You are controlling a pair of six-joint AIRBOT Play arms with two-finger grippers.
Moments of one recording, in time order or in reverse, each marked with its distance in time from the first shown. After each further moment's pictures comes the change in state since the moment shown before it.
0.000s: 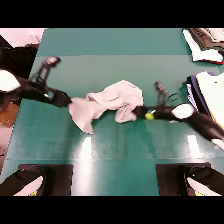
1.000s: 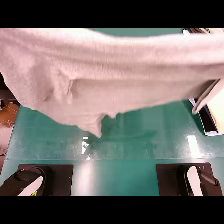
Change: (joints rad) left arm 0.000 0.105 0.934 0.020 -0.229 -0.072; right arm -0.935 0.415 0.797 -0.089 0.785 0.030
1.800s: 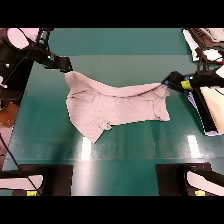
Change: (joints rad) left arm 0.066 -0.594 -0.414 0.131 0.282 -0.016; right arm 0.532 -0.647 -0.306 -0.180 -0.396 0.054
